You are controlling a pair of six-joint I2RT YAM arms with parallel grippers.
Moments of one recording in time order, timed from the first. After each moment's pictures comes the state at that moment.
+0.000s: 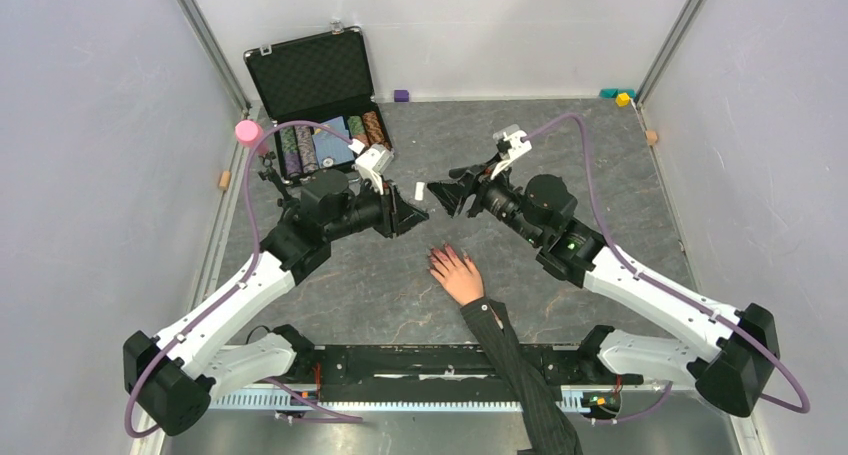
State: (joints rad) left arm -0.63 1.01 0.86 -0.13 0.37 -0.40; right arm 0.82 1.09 0.88 0.25 0.02 0.38
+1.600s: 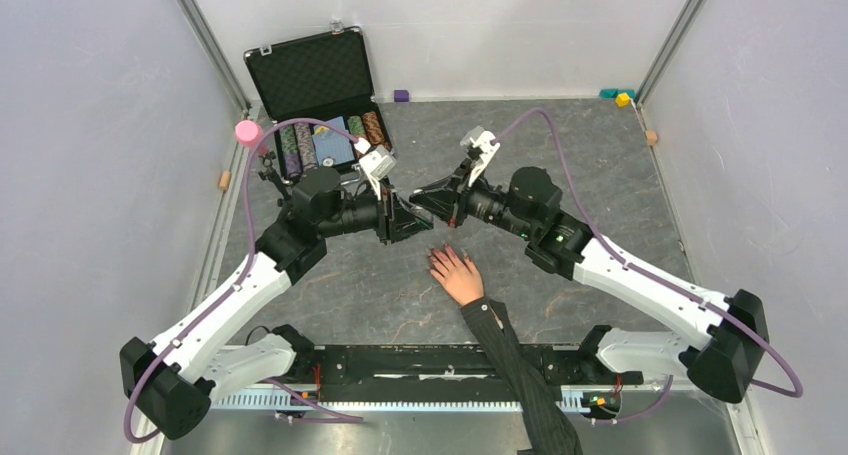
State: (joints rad) left arm -0.61 1.00 0.89 -0.13 0.59 -0.33; right arm 0.86 1.20 0.99 0.19 -0.20 0.31
